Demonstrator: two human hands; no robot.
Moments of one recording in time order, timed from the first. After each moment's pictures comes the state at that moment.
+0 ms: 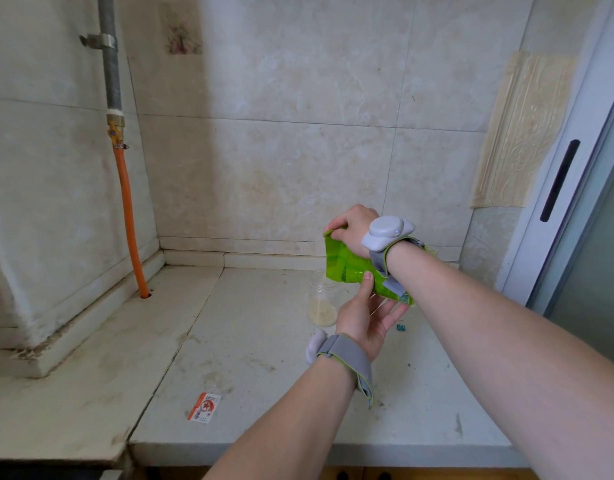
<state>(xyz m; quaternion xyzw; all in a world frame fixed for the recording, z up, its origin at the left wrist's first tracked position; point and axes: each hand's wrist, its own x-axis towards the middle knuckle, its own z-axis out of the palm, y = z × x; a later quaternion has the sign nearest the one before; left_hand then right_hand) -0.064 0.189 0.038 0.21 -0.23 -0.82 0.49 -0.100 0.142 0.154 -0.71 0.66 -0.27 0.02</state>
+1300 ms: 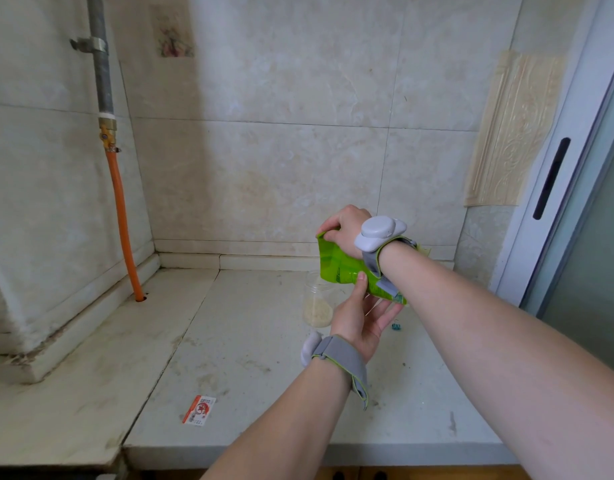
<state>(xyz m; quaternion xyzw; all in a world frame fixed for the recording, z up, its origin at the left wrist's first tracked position) -0.066 0.189 0.036 0.20 -0.22 -0.82 0.49 -0.099 0.146 0.156 -0.71 0.65 -0.27 0.03</state>
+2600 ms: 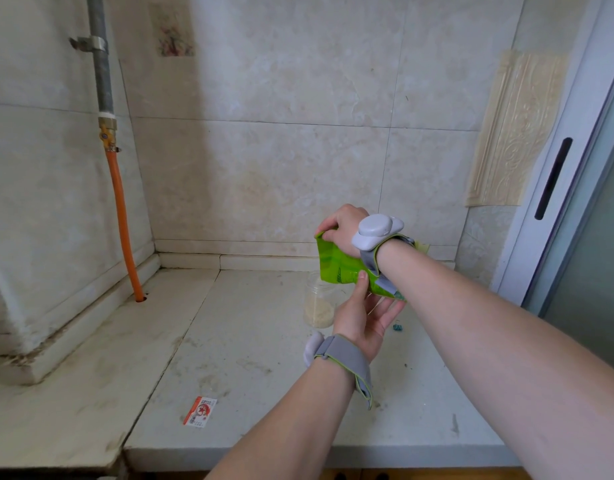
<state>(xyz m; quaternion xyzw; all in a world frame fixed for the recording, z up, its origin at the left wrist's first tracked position) -0.067 0.189 0.040 0.19 -0.20 -0.83 0.49 -0.095 0.144 0.158 -0.72 0.65 -0.25 0.04</state>
